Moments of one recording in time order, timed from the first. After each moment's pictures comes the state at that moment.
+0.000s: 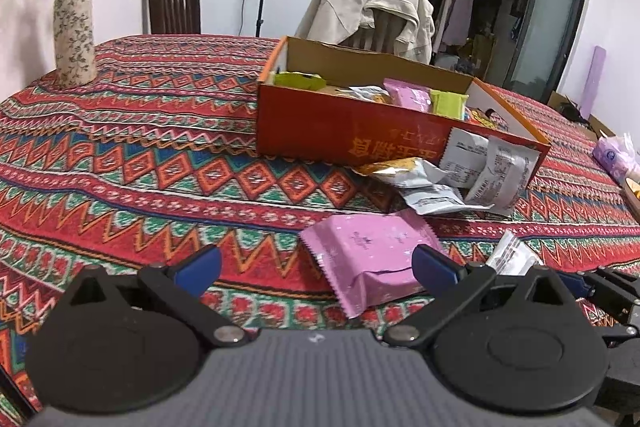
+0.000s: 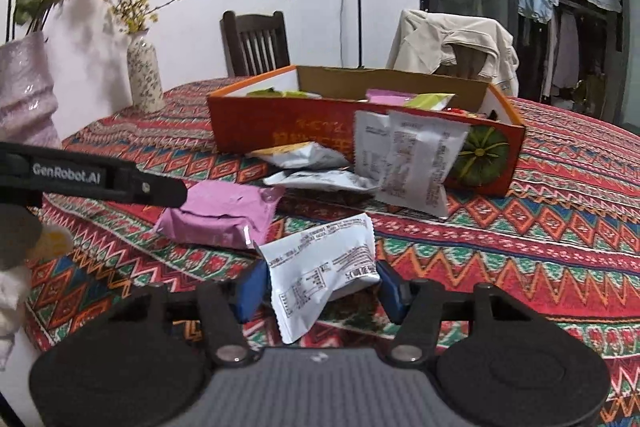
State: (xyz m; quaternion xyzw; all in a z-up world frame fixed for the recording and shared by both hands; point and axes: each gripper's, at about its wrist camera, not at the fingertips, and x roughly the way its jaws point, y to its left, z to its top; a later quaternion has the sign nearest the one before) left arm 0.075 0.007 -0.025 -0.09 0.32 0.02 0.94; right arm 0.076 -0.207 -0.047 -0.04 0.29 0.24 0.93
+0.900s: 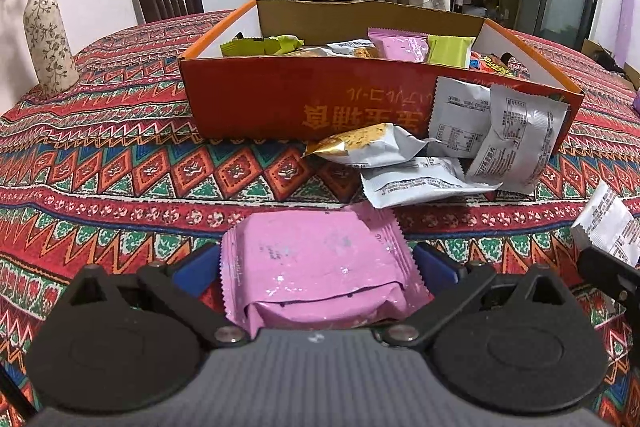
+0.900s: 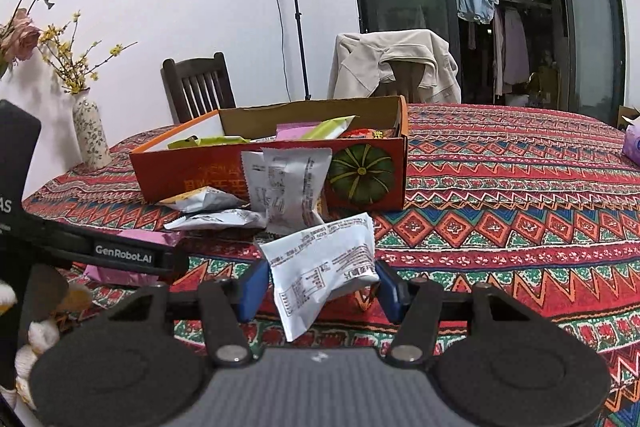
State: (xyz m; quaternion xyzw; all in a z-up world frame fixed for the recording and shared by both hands) left arm 0.132 -0.057 -0.047 -0.03 0.38 0.07 0.92; right arm 0.095 -0.273 -0.046 0.02 0.26 0.18 0.95
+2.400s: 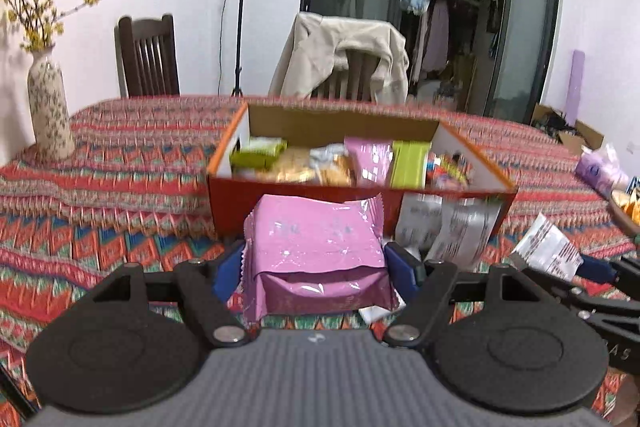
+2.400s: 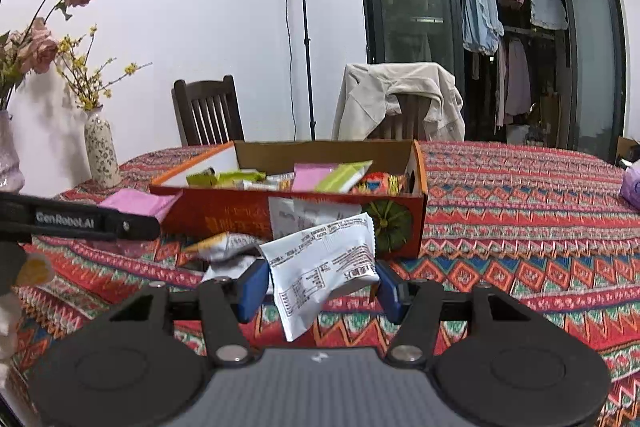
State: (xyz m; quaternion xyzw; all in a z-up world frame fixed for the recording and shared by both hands) left arm 0.091 -0.026 0.021 -0.05 0.26 0.01 0.97; right arm 0.082 -0.255 -0.007 0.00 0.21 0.18 0.96
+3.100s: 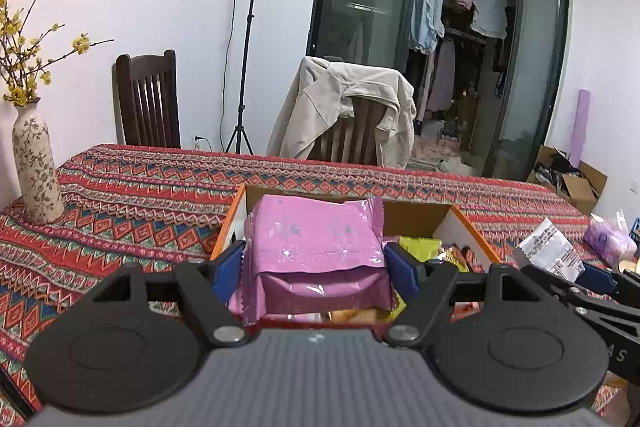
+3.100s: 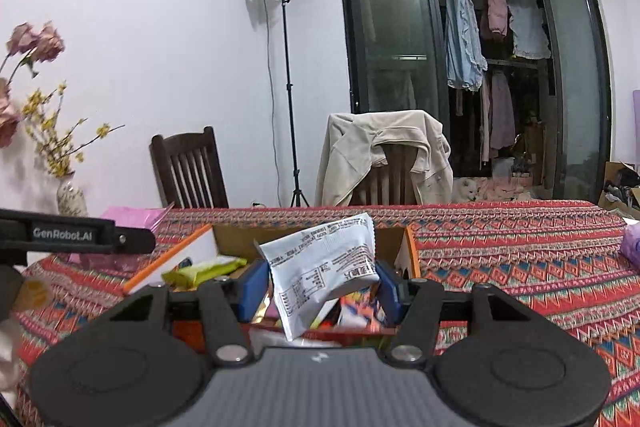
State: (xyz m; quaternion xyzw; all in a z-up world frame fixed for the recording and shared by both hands) left arm 0.163 -0.014 0.077 -0.07 0.21 0.02 0.97; right arm 0.156 -0.239 0.053 0.02 0.16 0.15 0.98
